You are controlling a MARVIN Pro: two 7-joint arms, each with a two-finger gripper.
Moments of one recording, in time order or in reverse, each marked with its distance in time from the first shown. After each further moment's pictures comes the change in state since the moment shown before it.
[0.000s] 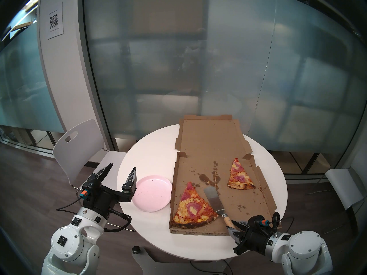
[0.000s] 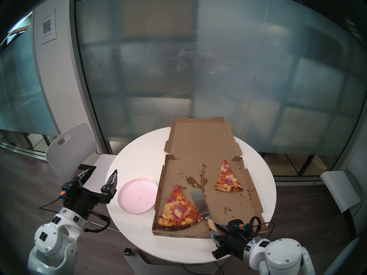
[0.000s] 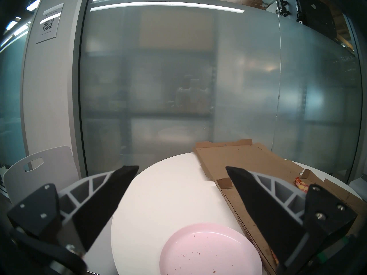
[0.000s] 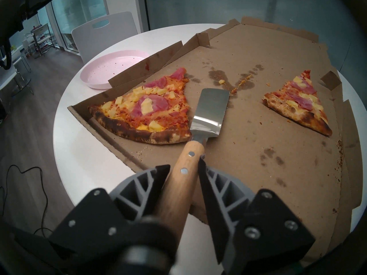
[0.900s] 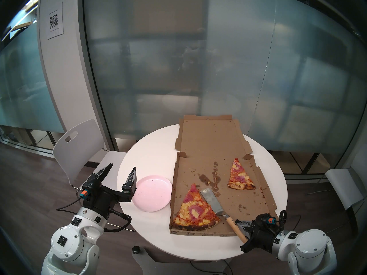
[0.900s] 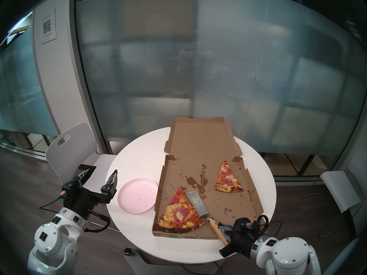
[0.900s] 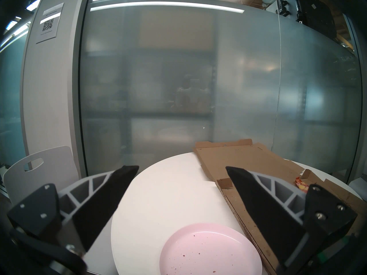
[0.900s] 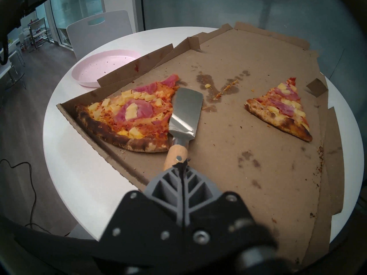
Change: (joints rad) left arm 0.001 0.006 0.001 0.000 -0.003 -0.001 0.005; right arm -0.026 0.001 0.076 -0.025 0.001 -0.041 0.002
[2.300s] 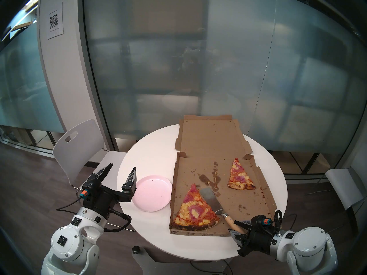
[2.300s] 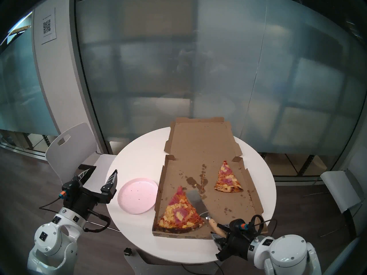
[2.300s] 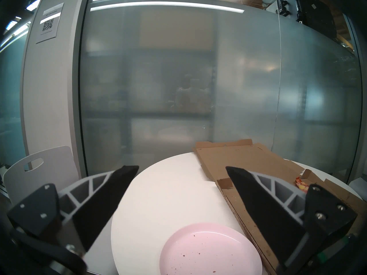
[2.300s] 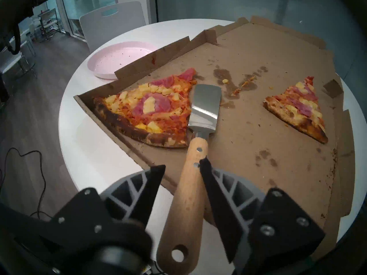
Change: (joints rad) left arm 0.001 0.008 0.002 0.000 -0.004 -0.002 0.007; right arm 0.025 0.040 -0.047 -0.016 -0.058 0.086 0.069
